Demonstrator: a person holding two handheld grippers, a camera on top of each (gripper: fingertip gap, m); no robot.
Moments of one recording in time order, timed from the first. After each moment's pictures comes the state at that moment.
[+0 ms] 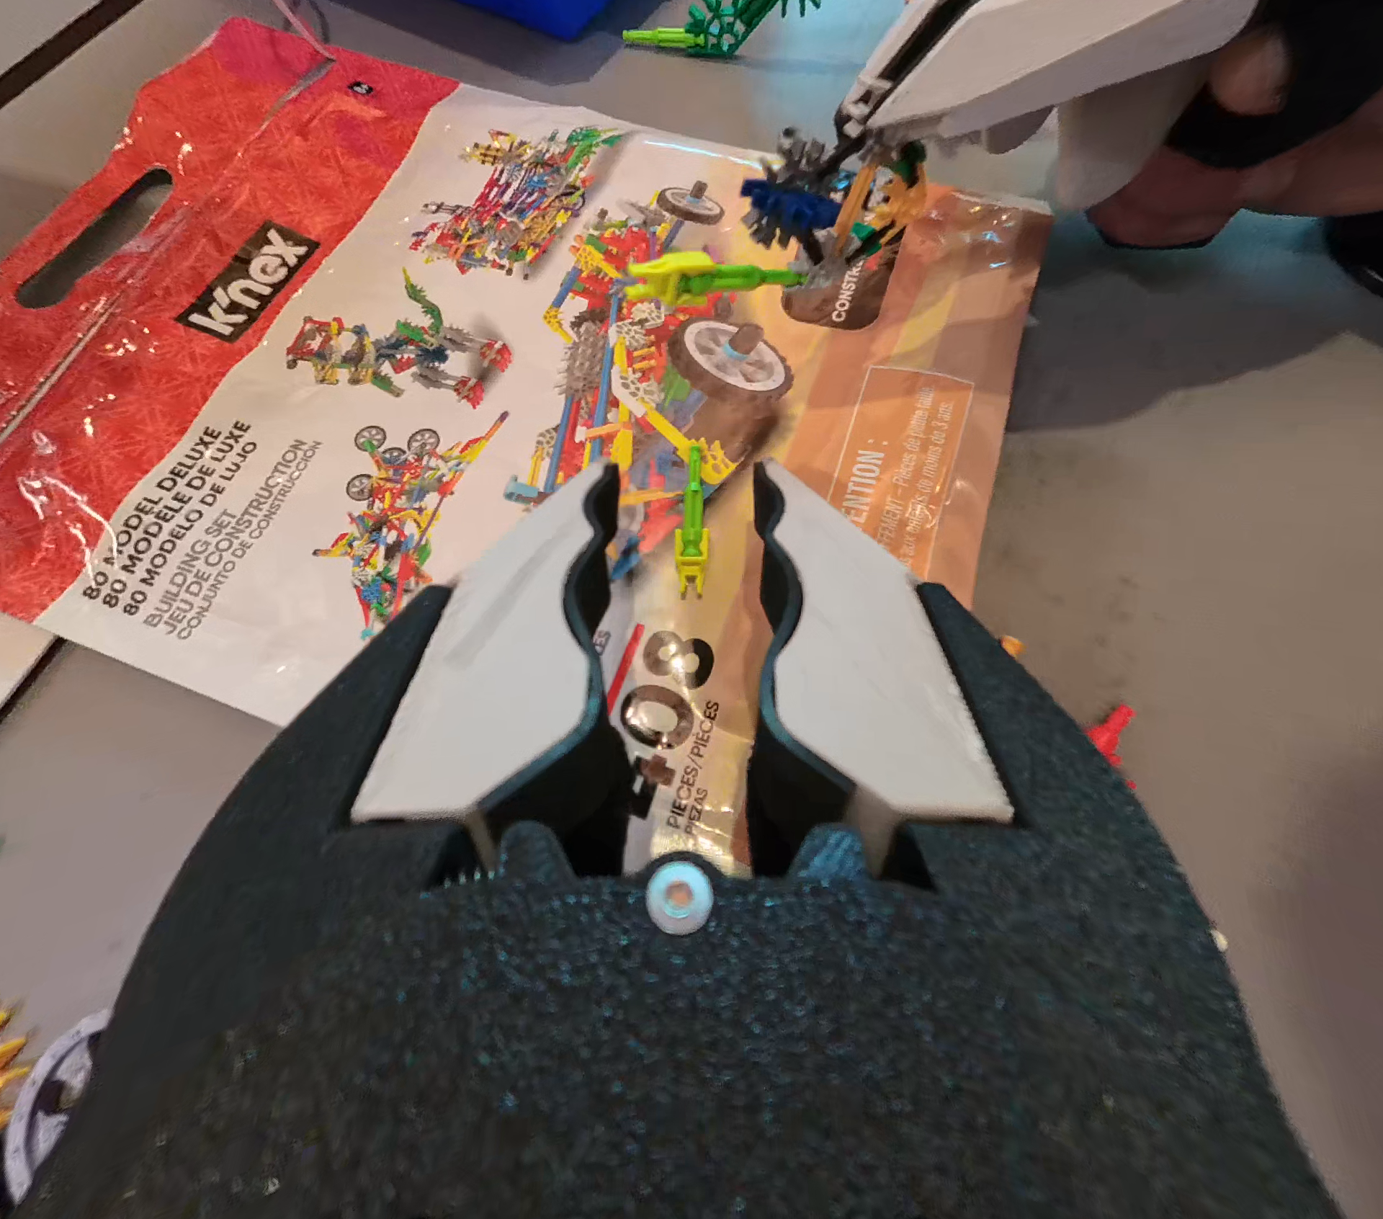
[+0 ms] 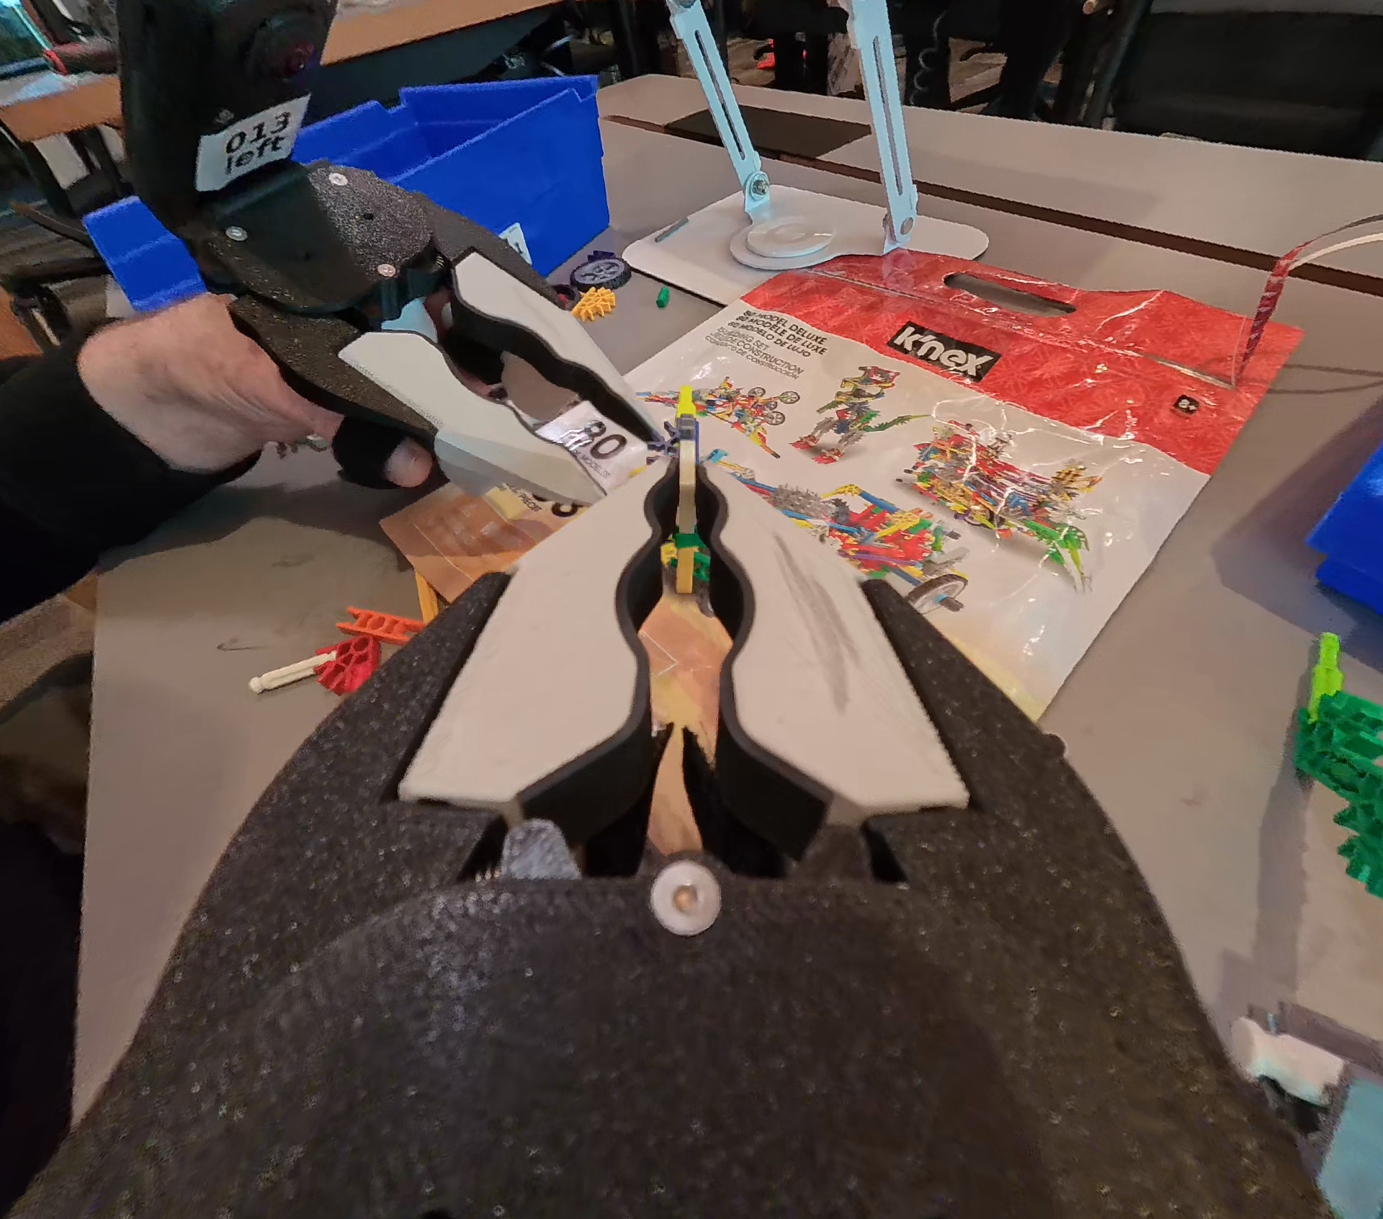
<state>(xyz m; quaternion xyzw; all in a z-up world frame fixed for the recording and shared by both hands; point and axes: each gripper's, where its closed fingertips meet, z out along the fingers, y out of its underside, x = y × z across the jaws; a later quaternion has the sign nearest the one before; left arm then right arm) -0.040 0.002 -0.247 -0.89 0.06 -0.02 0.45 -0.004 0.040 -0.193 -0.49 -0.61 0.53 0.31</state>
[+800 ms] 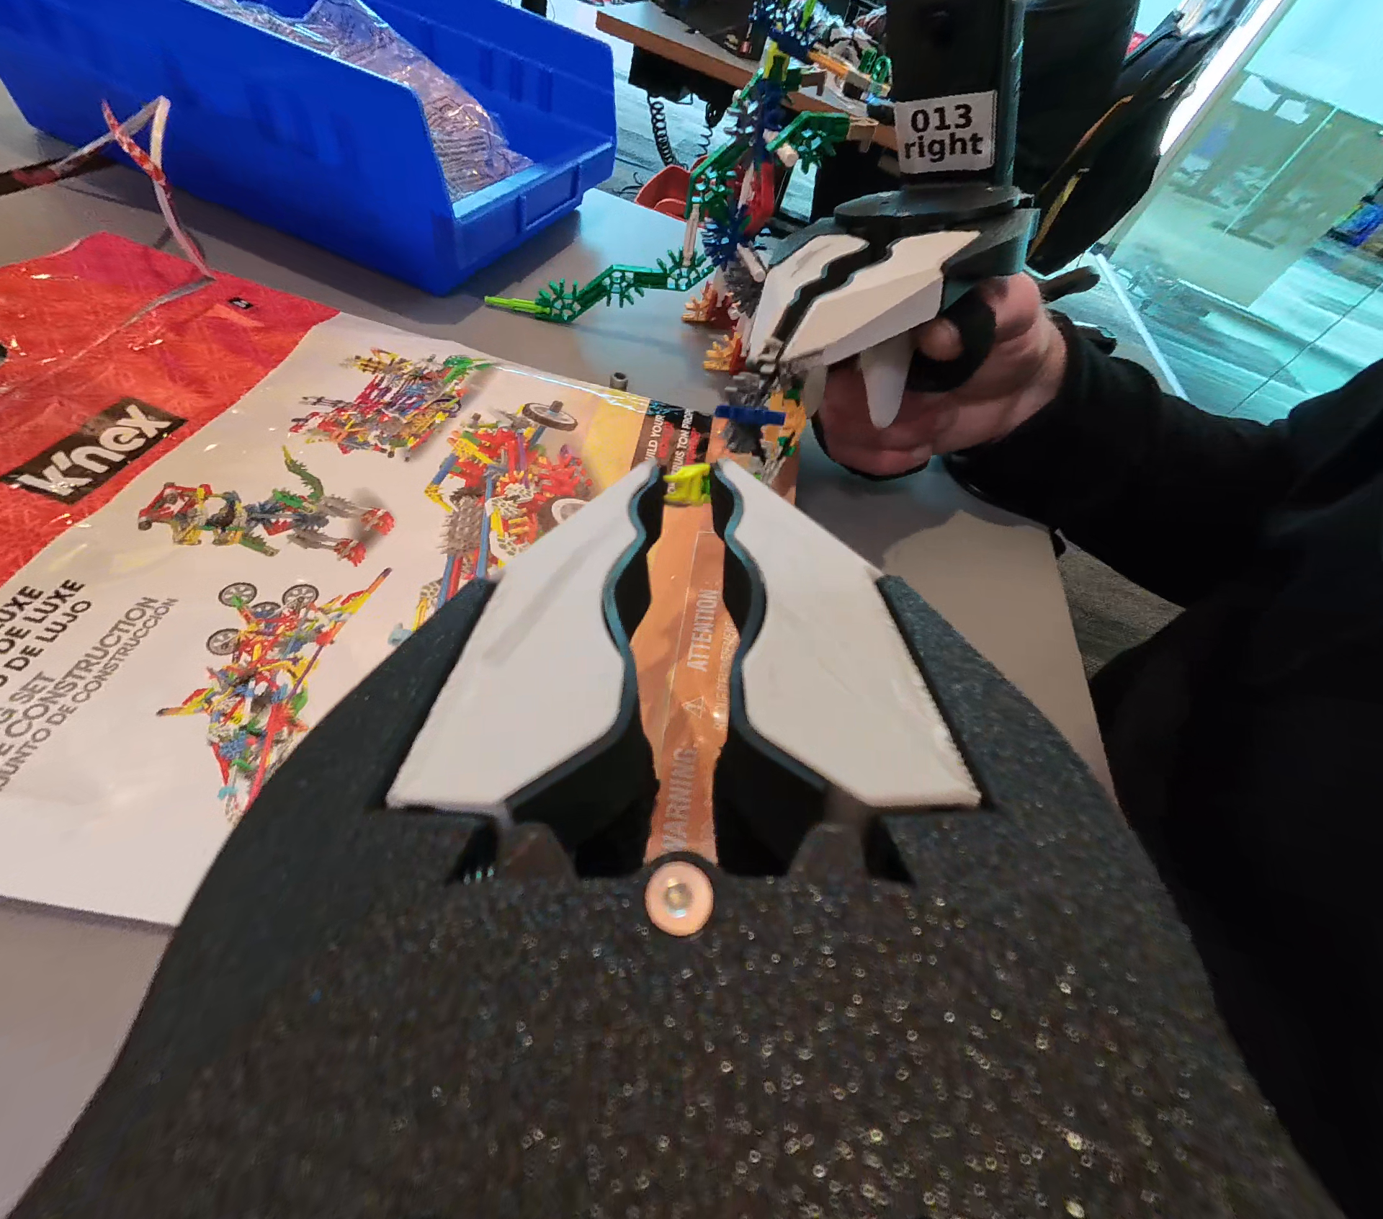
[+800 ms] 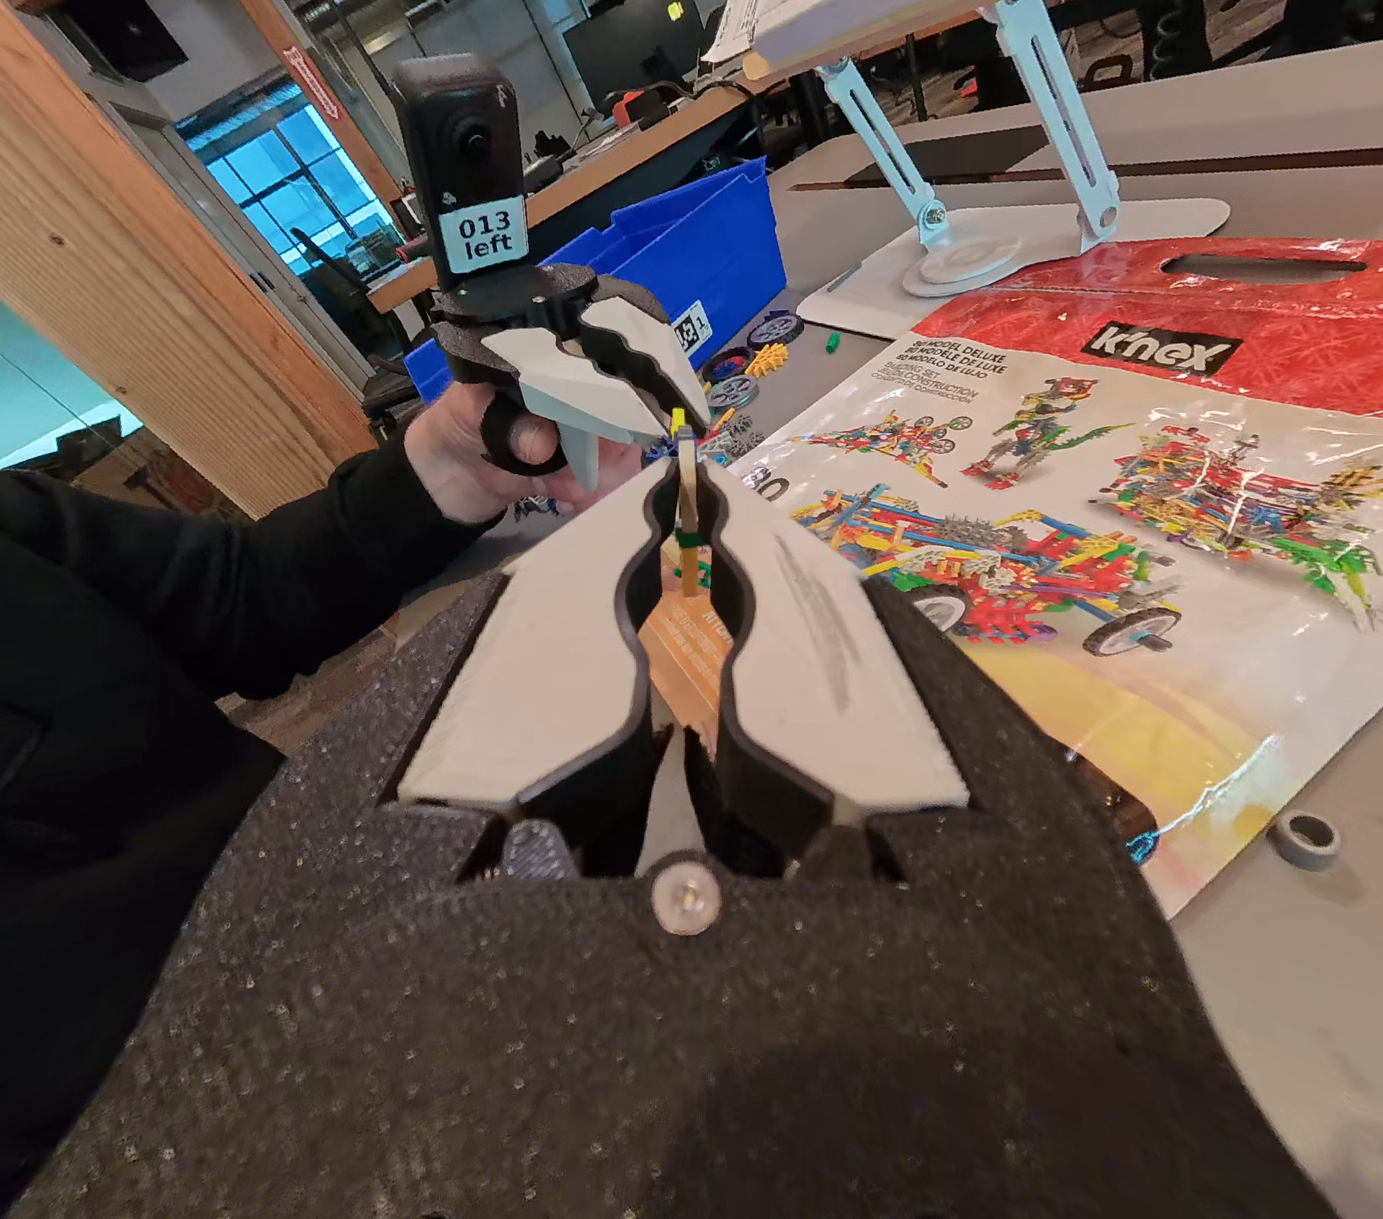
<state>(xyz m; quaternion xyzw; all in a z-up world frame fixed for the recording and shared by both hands) -0.016 0.001 -0.185 -0.79 0.06 -0.20 0.58 0.009 0.018 -0.172 -0.46 -0.57 0.66 0.17</state>
